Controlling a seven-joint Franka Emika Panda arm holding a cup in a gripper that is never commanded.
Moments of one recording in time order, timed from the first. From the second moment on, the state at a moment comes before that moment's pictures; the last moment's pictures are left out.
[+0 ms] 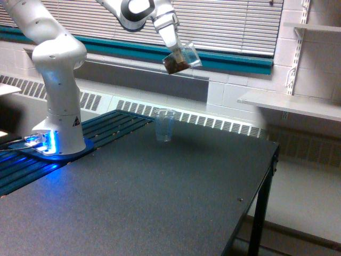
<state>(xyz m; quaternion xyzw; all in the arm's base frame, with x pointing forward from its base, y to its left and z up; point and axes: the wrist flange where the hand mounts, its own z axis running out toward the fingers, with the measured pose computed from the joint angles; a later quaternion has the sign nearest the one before) 0.281 0.228 0.437 -0.95 0.21 -0.24 0.08</state>
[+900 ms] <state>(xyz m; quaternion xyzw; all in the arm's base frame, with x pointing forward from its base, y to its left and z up) 0.208 0.279 0.419 -0.92 0.33 -0.19 0.09</state>
